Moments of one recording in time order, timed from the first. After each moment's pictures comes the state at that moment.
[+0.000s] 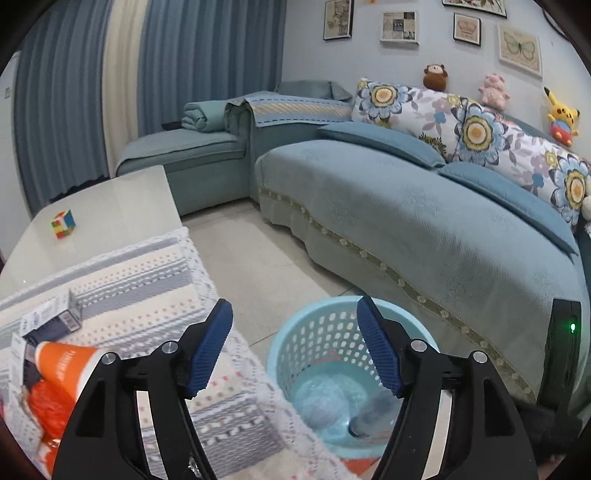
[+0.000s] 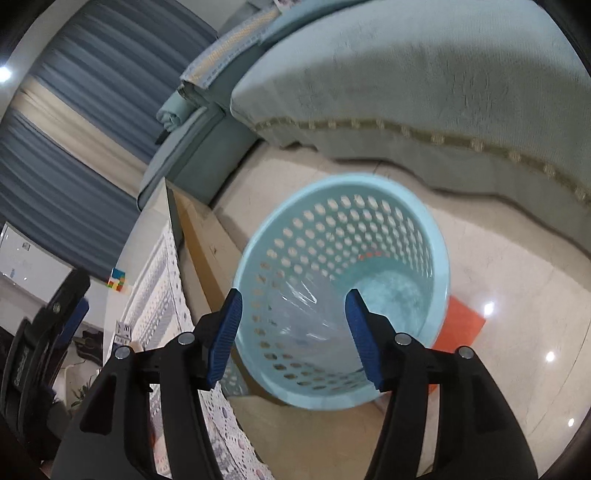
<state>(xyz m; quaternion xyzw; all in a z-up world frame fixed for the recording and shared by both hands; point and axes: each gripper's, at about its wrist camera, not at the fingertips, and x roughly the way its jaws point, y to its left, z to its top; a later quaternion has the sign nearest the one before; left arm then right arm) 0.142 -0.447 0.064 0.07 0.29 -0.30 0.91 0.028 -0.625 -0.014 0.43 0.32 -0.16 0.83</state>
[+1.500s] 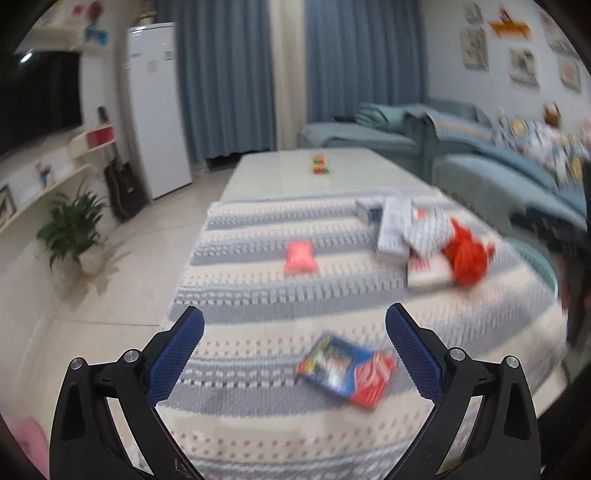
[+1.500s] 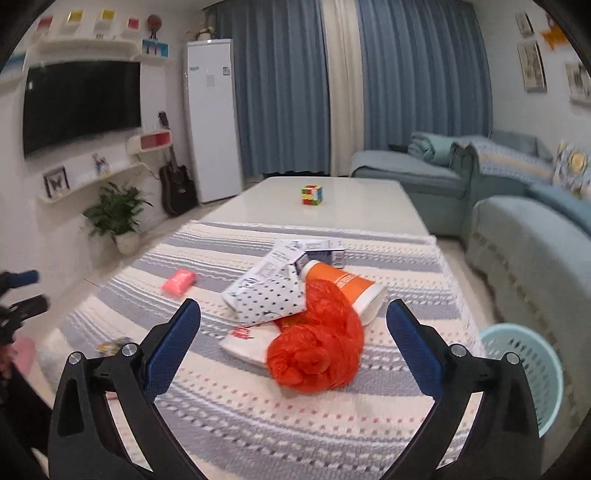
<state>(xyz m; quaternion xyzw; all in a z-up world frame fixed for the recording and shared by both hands) -0.021 0.025 0.081 0.06 0.30 -0.05 0.95 0.037 -0.270 0.097 -0.01 0.23 0.13 0.96</state>
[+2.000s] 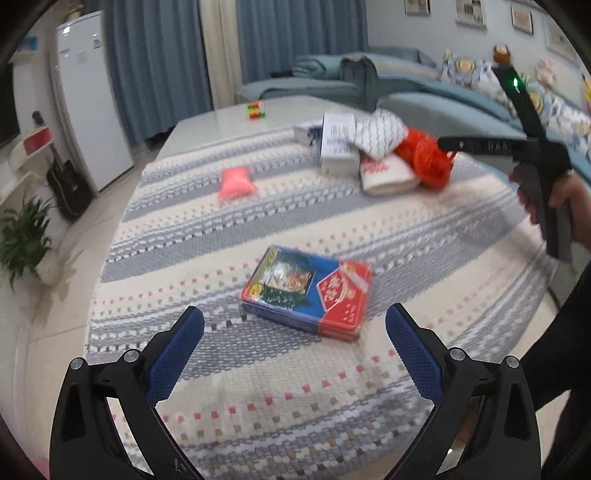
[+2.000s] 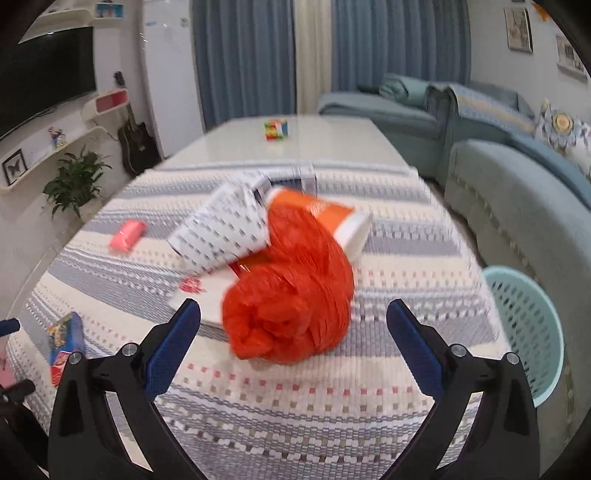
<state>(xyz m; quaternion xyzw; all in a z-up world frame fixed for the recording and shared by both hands) -0.022 0.008 0.001 0.11 0.37 -0.15 0.91 0.089 -0.271 0.033 0.01 0.35 0.06 0.93</state>
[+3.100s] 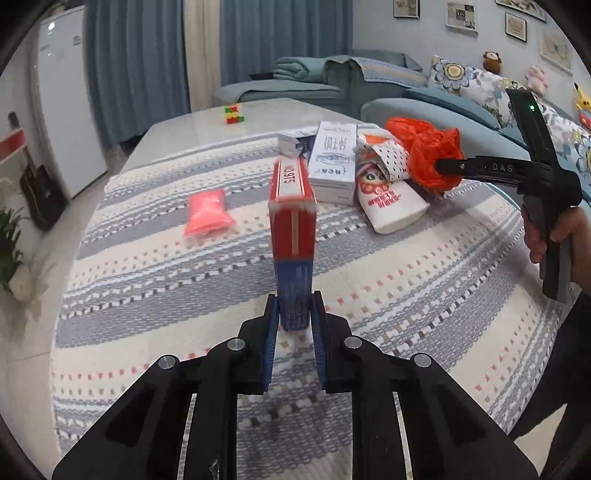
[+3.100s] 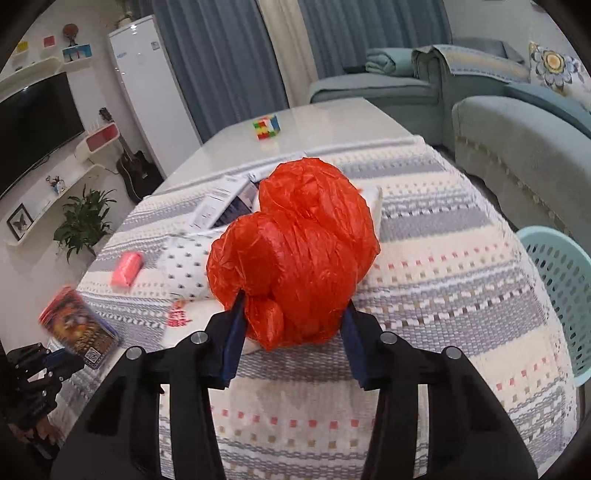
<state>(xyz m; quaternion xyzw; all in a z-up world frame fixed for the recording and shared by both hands) 0.045 -0.001 -0.001 0.08 0.36 -0.20 0.91 0.126 -0.280 0.015 0.11 0.35 0.08 0.93</state>
